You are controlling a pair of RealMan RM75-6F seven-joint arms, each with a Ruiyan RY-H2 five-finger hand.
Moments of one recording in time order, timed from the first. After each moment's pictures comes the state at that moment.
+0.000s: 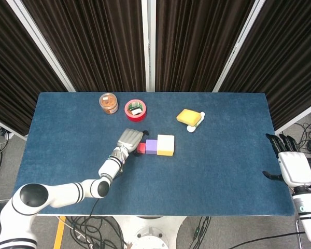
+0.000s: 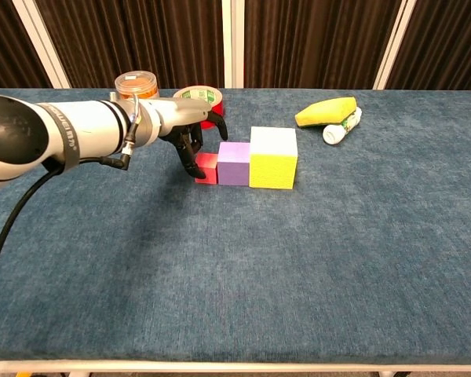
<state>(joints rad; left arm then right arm) -1.13 -1.79 -0.18 -1.14 0.58 0.72 0.48 0.26 -0.98 0.09 -1.72 -1.35 1.26 -0.07</state>
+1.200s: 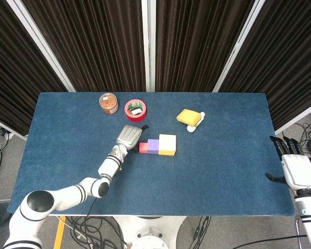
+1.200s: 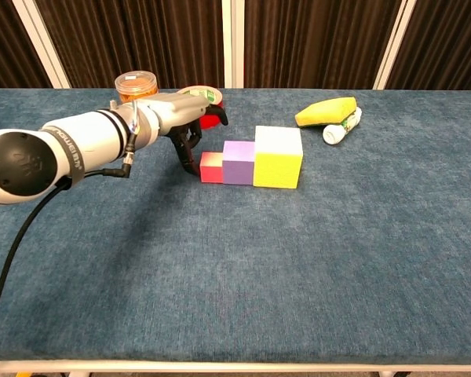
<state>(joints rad) -1.07 -1.91 -0.23 -0.92 0.85 0.72 0.35 0.23 -0.98 0.09 -1.71 -1.34 1.27 -0.07</state>
